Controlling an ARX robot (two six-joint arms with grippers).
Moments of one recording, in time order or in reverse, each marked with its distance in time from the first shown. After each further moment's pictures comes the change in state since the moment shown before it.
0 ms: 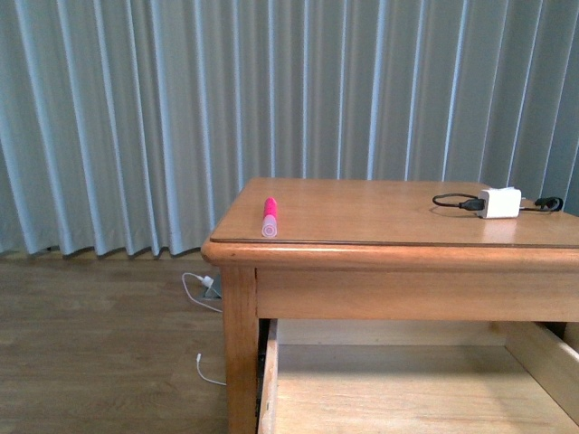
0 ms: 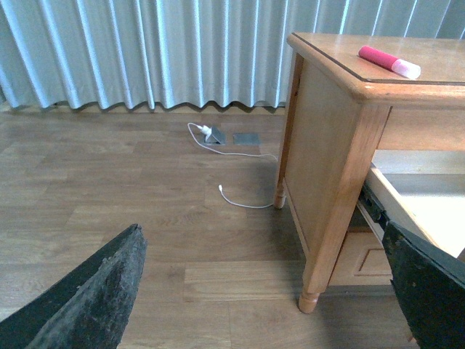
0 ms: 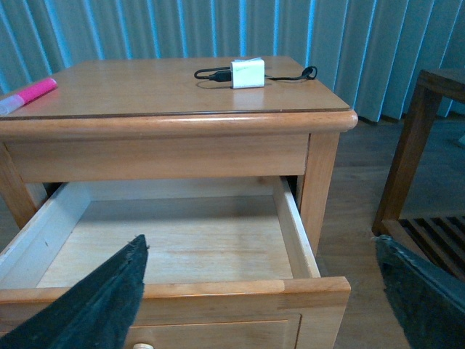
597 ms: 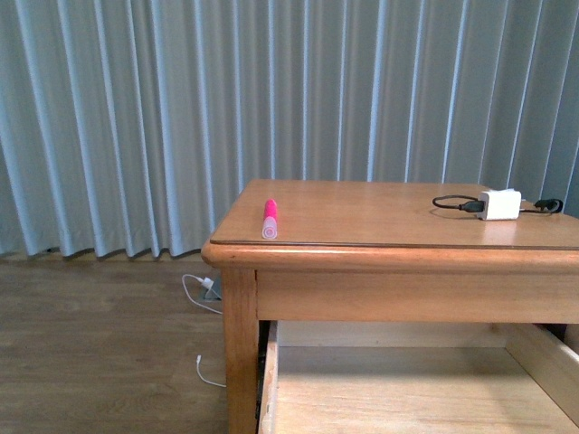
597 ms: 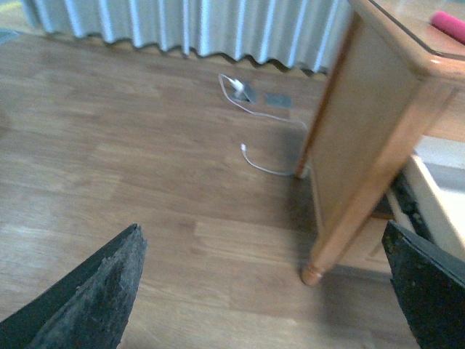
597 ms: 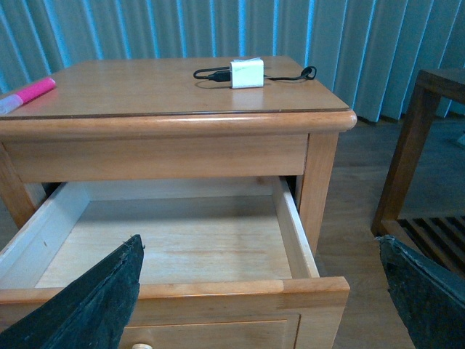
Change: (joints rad) left arm -0.185 0.238 0.069 0.017 -0.316 -0.143; right arm 0.000 -0.001 0.000 0.000 0.000 -0.002
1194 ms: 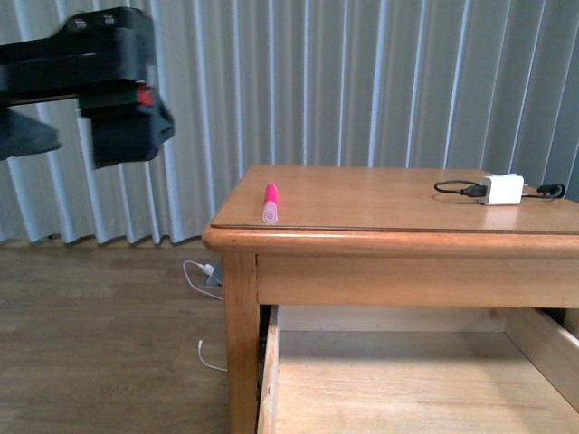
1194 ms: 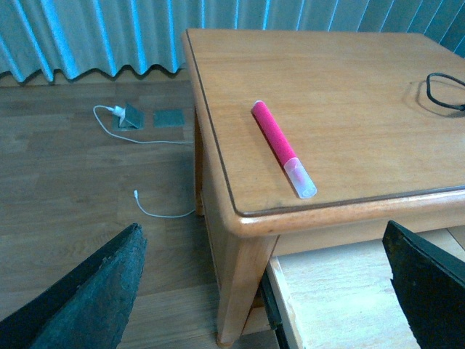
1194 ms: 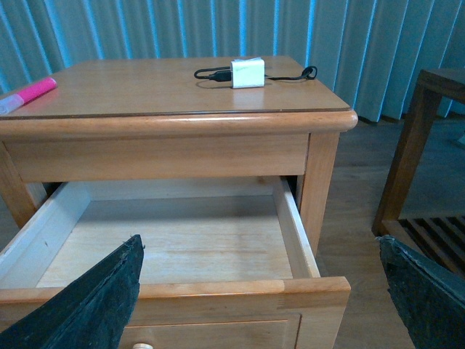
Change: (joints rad) left arm -0.182 1.109 0.839 0.231 0.162 0.053; right arm 0.000 0.000 0.000 0.000 0.000 0.000
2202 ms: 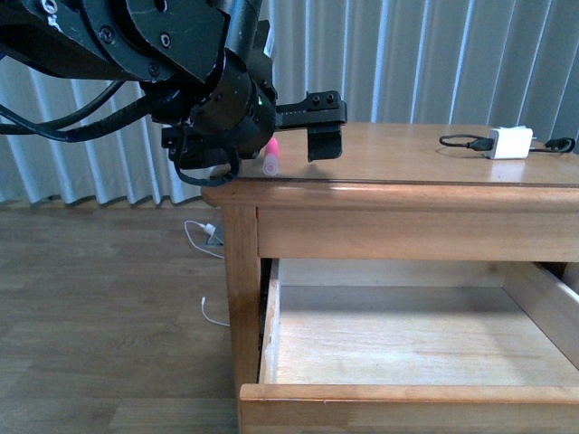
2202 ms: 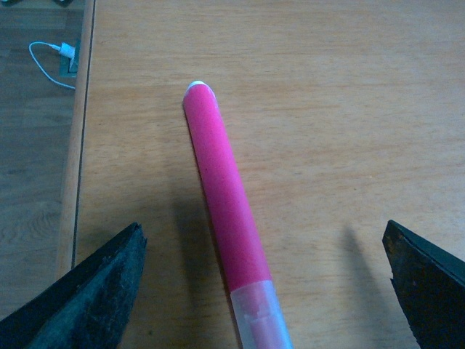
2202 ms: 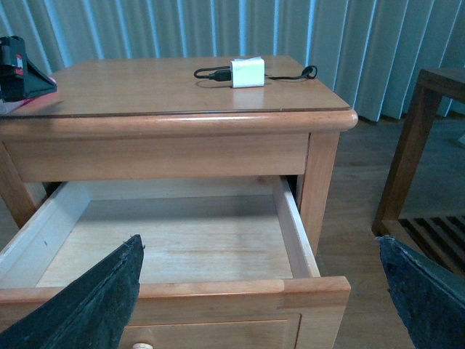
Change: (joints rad) left arm -0.044 0.645 0.623 -0.166 -0.005 -0.098; right arm 0.000 0.000 0.000 0.000 0.000 0.000
